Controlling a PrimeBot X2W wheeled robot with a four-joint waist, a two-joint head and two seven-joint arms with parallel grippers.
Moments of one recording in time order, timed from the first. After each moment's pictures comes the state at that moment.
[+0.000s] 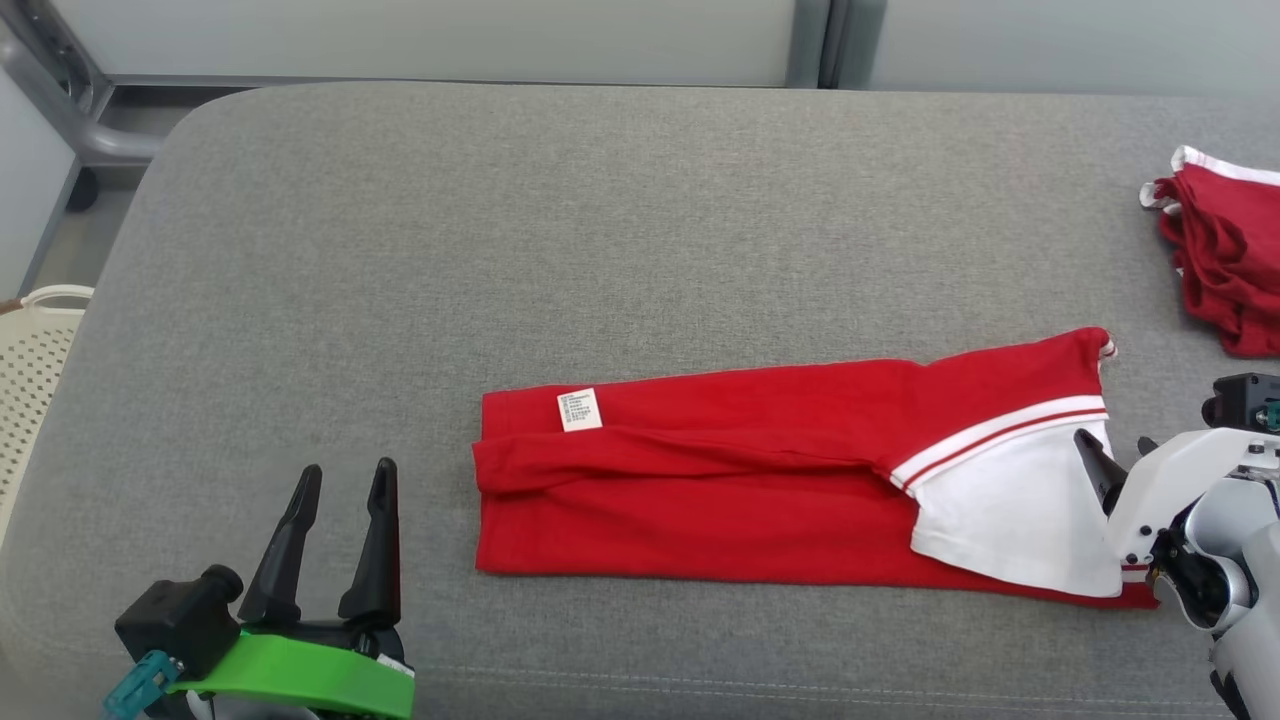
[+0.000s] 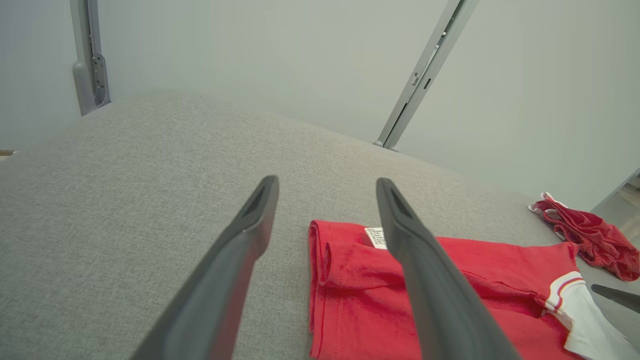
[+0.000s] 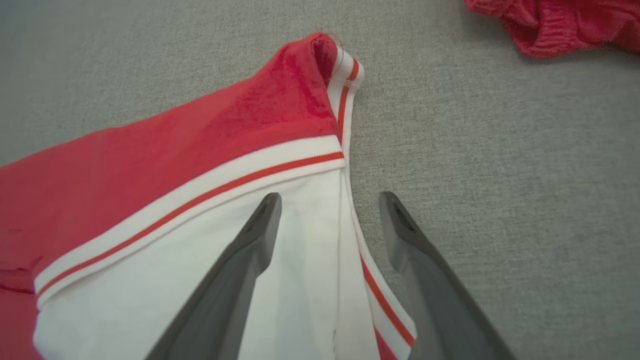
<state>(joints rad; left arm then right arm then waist) 0.01 0.30 -0.31 -0.01 -0.70 0.05 -0.24 -0.38 -0.38 0.11 0.65 0.59 0.13 0.21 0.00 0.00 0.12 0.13</state>
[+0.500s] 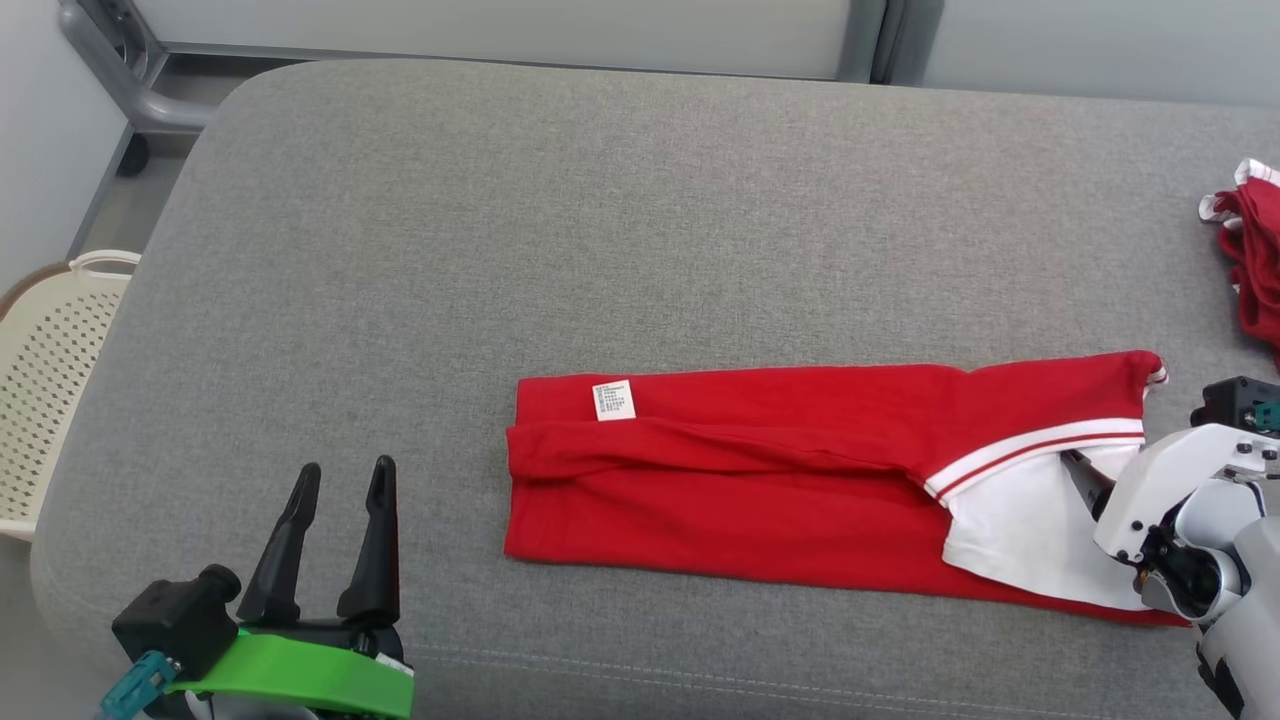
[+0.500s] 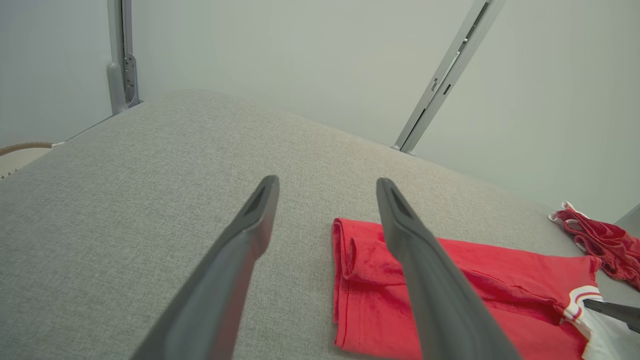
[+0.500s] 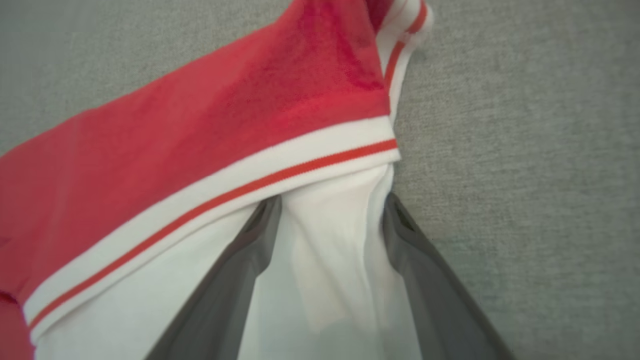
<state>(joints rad) 0.01 0.30 -0.31 -0.02 -0.70 0.05 -0.24 -0.45 -0.39 0.18 0.79 0.73 0.13 0.27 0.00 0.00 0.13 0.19</state>
